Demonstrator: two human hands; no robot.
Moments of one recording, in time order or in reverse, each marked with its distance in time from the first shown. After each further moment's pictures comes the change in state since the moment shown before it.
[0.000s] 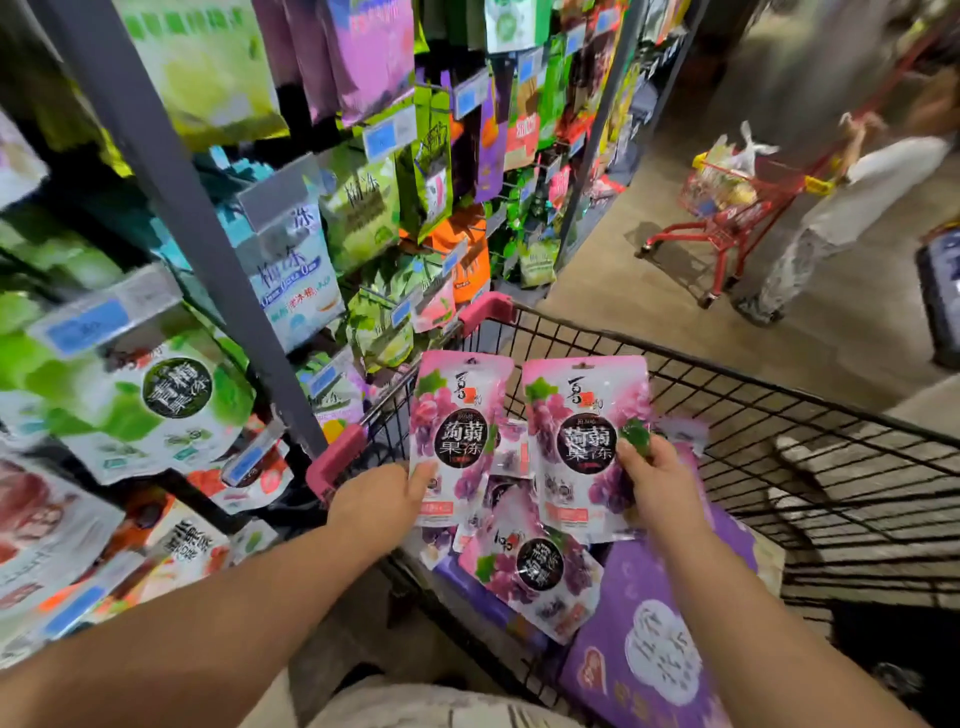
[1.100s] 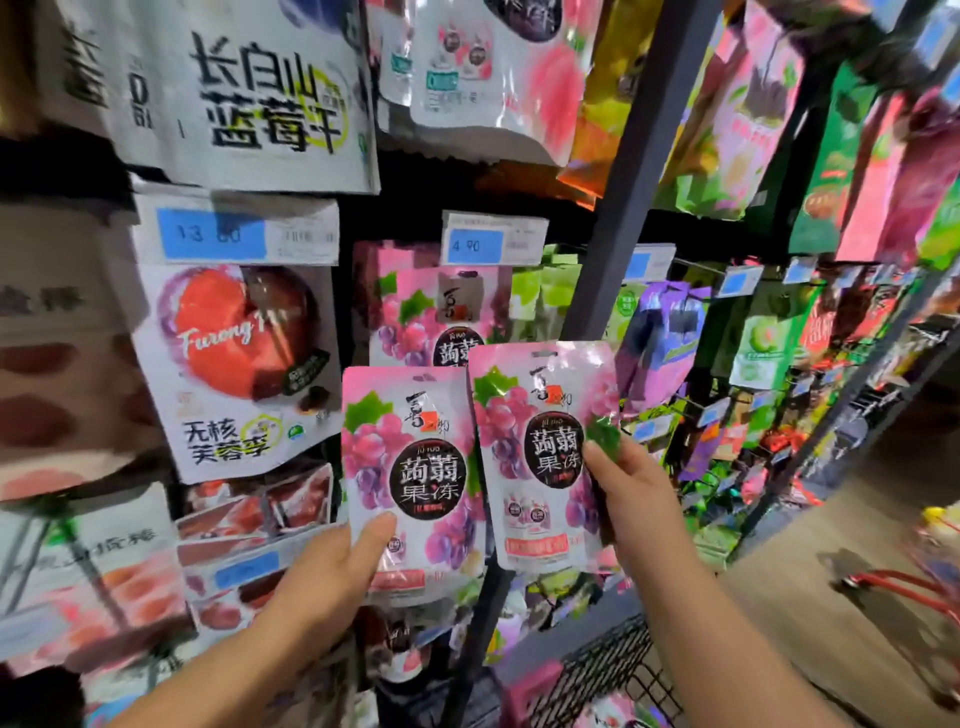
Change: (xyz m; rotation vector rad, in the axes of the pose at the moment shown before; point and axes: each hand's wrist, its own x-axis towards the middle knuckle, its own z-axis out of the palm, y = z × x) left_hand -0.158 -0.149 -0.196 -0.868 0.771 -0.099; right_hand -0.117 -0.293 0.216 0.203 -0.717 -0.572
